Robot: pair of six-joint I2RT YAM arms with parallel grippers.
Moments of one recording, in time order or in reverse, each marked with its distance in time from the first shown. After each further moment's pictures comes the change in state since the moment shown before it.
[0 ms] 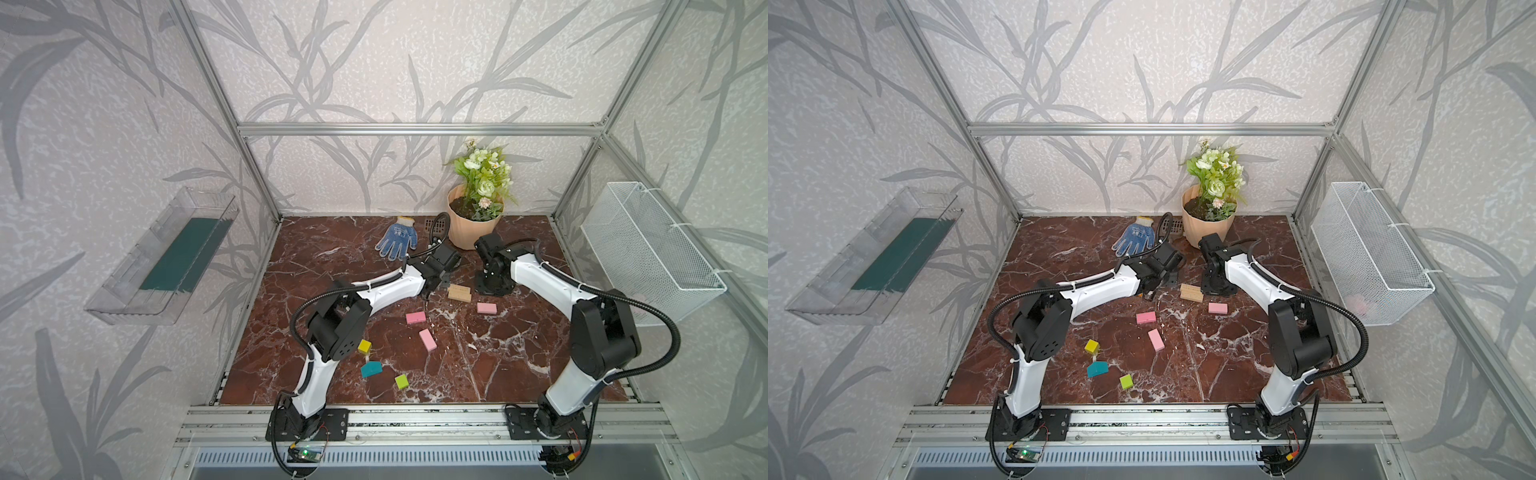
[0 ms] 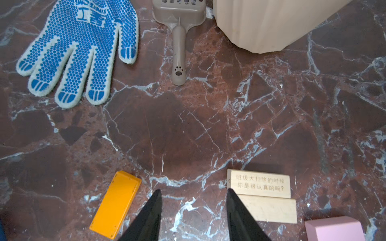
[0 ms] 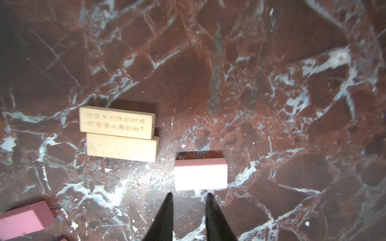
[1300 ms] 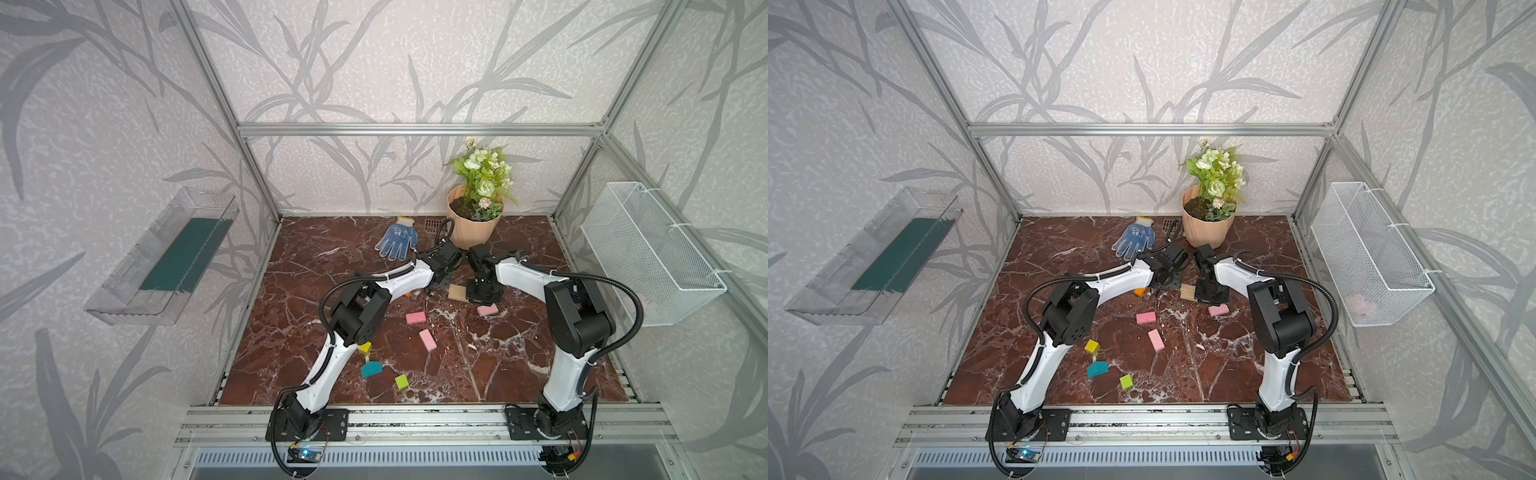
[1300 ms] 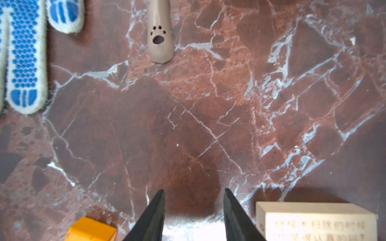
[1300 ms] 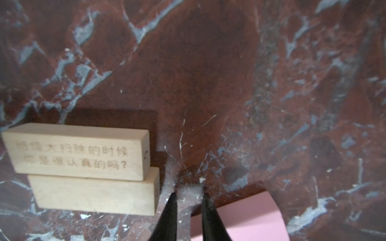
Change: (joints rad) left arm 0.035 0.249 0.233 -0.134 0.093 0.087; right arm 0.000 0.173 -0.016 0.116 -0.069 0.067
